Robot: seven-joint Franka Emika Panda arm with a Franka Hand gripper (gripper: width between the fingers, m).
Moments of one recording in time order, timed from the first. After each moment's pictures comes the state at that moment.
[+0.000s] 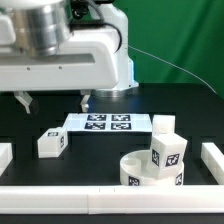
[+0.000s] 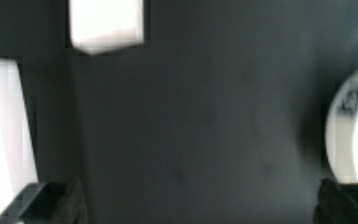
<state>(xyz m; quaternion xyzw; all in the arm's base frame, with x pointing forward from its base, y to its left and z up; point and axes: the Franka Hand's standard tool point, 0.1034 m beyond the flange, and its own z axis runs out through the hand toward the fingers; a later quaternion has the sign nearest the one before) 0.559 -0.120 0.099 -0.98 0.08 0.17 0.05</state>
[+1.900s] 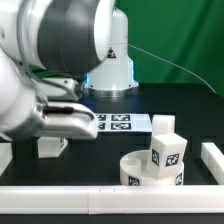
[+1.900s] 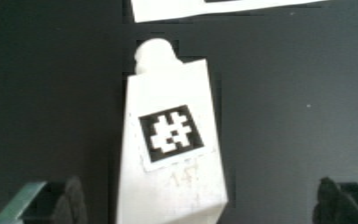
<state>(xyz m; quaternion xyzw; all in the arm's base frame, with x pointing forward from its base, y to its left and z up) 0.505 -0.133 0.025 -0.89 0.11 0.43 0.07</state>
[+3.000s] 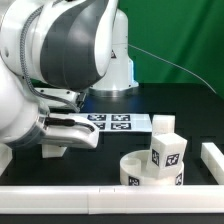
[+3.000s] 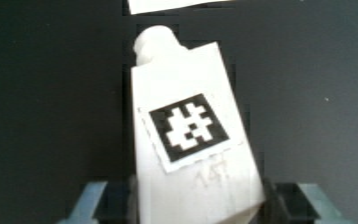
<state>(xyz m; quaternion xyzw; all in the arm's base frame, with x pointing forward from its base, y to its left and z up) 0.501 -0.136 0.020 -0.89 0.12 0.44 0.07</state>
